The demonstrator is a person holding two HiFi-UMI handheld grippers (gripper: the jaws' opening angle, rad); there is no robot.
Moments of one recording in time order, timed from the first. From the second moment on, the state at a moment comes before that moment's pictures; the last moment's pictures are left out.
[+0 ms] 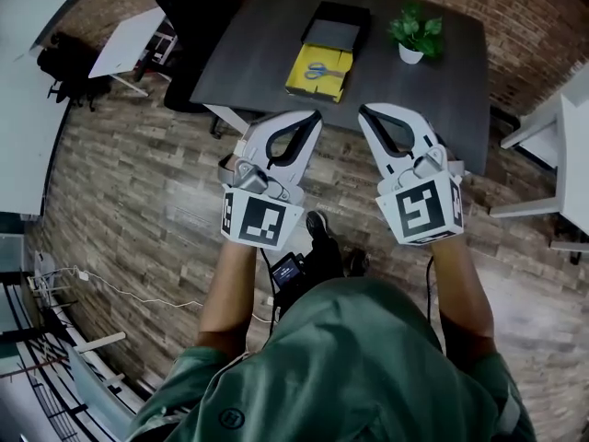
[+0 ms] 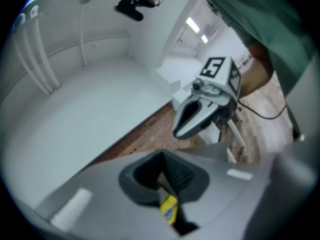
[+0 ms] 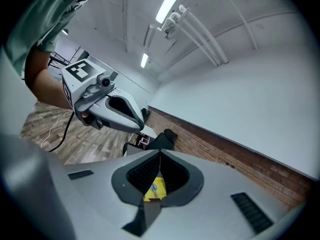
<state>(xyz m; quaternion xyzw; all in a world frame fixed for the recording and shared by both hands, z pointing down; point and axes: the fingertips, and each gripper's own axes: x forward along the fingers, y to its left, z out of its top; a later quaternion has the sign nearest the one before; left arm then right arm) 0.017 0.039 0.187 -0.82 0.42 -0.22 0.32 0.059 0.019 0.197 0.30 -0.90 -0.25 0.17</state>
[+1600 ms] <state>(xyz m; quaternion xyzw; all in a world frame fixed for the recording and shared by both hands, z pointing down) -0.129 -0.168 0.233 -0.87 0.38 -0.18 0.27 -0.085 -0.184 0.251 0.33 -0.89 -0.20 0.26</state>
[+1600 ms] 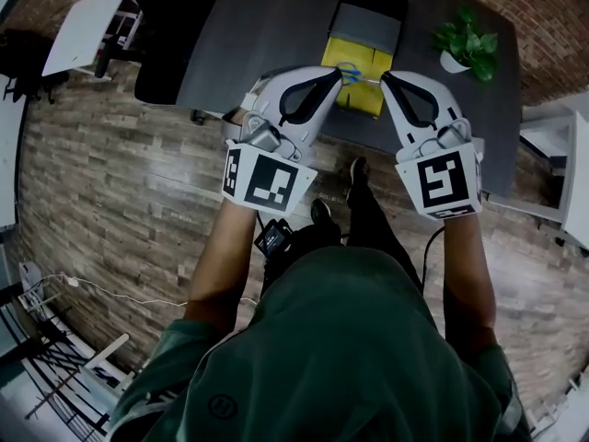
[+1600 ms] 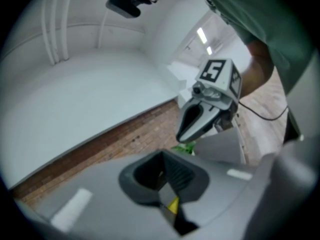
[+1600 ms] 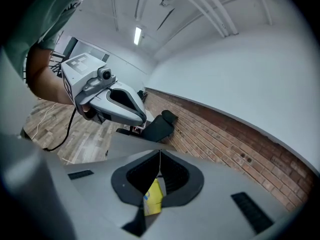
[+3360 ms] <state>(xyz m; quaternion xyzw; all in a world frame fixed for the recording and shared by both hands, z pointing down) -0.157 -0.308 0.394 -0.87 0.43 -0.23 0.11 -0.105 -0.317 0.480 0.15 -0.90 -0.05 0.41</state>
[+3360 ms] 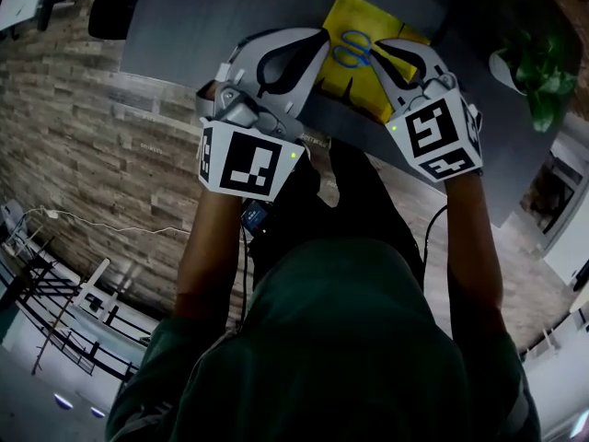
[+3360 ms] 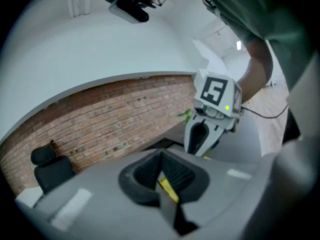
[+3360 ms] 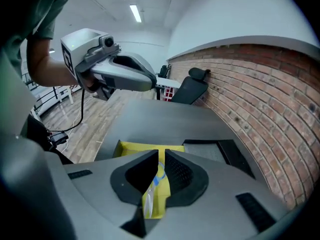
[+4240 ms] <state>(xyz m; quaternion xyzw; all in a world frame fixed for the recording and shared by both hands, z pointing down) -0.144 -0.332 0.458 -0.87 0.44 -0.24 0.05 -0.075 -0.307 0.595 0.04 -0.84 0.03 0.55</state>
